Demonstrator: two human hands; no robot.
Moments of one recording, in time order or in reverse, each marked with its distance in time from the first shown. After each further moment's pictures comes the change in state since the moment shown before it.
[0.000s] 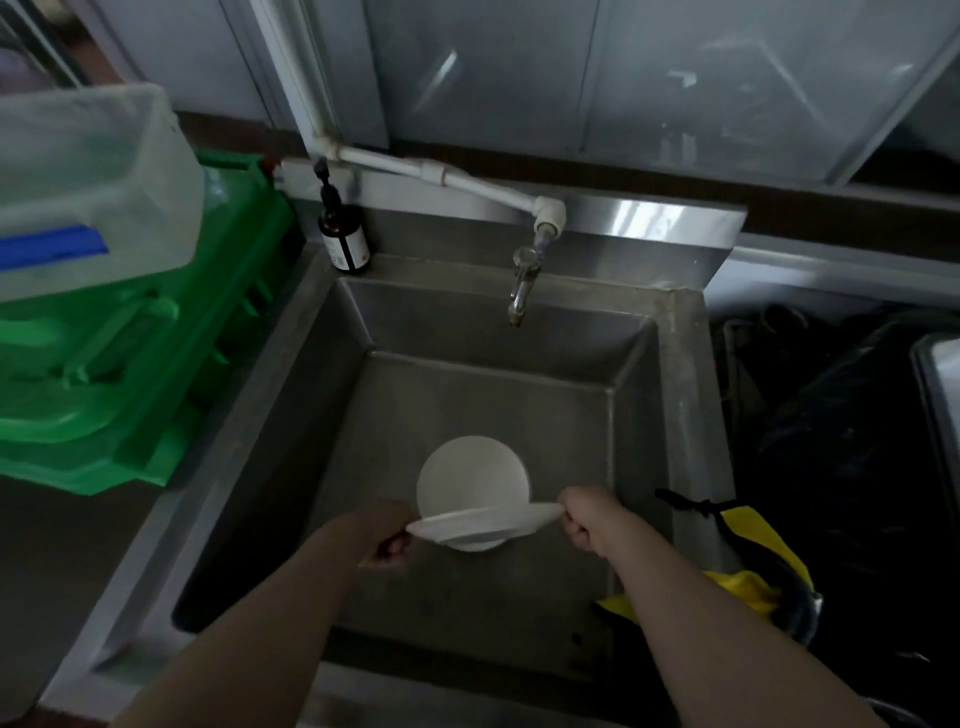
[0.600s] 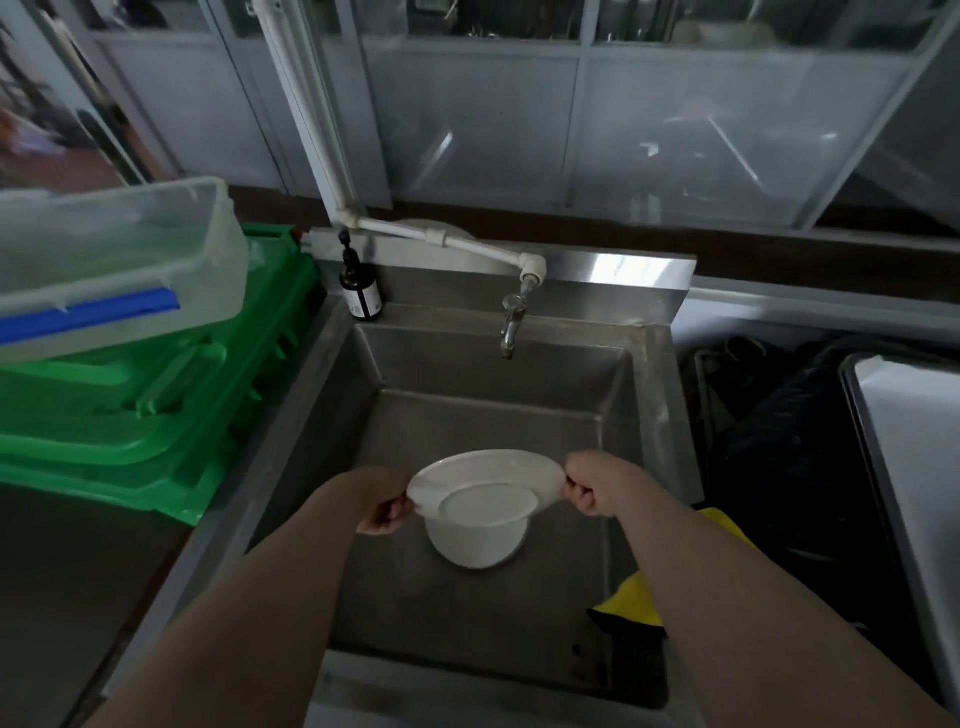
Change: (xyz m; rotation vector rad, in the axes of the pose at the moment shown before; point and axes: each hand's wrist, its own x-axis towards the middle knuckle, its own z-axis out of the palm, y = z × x) left_hand -0.069 0.046 -0.039 -0.038 0.009 0.003; right_hand -0.072 -0.056 -0.034 -0.042 -0.115 -0.013
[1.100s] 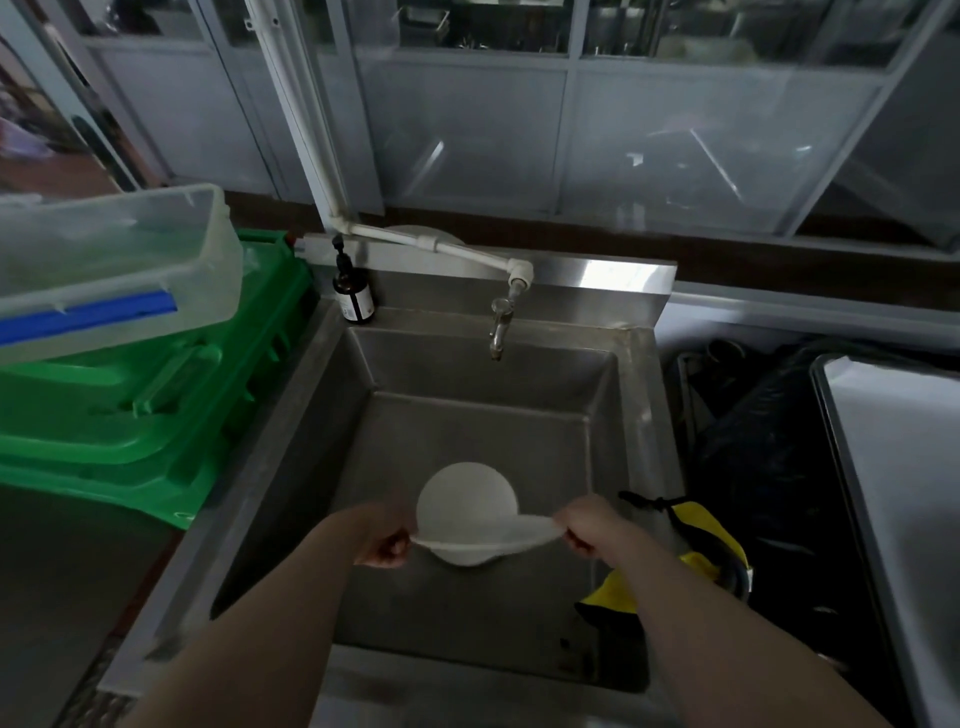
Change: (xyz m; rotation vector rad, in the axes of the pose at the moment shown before) left_hand -0.019 -0.035 0.025 -0.012 -0.095 0.046; right_hand -0.011 0.071 -0.002 -0.154 0.086 -0.235
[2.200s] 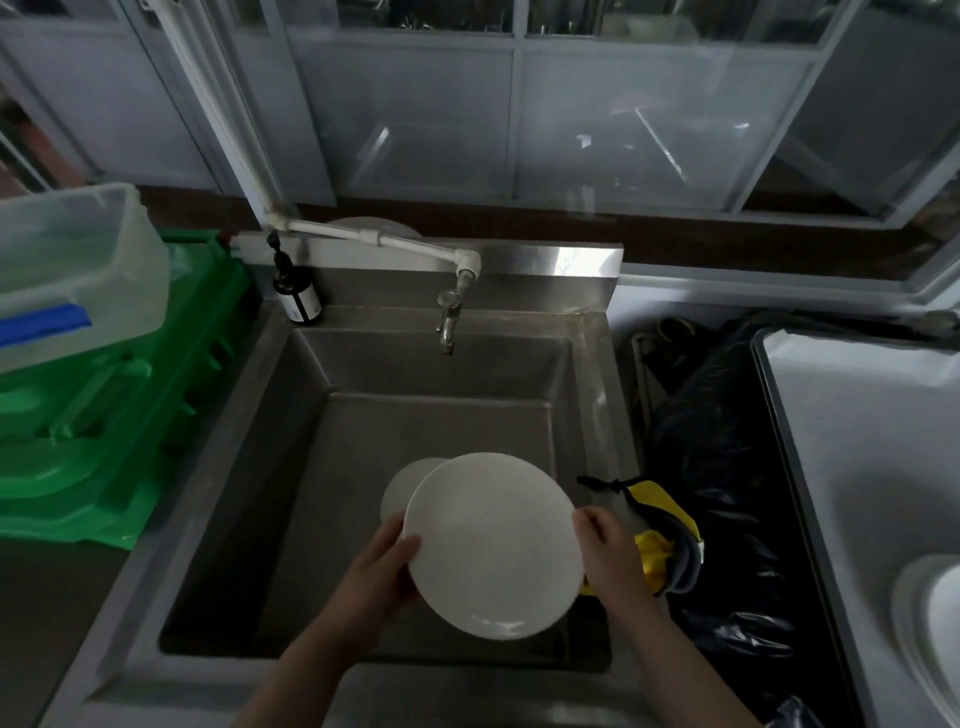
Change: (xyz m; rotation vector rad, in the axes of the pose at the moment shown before) left_hand -0.062 -0.041 0.076 -0.505 -0.199 0.543; right_hand -0.073 0.054 -0.016 0.289 0.350 -0.326
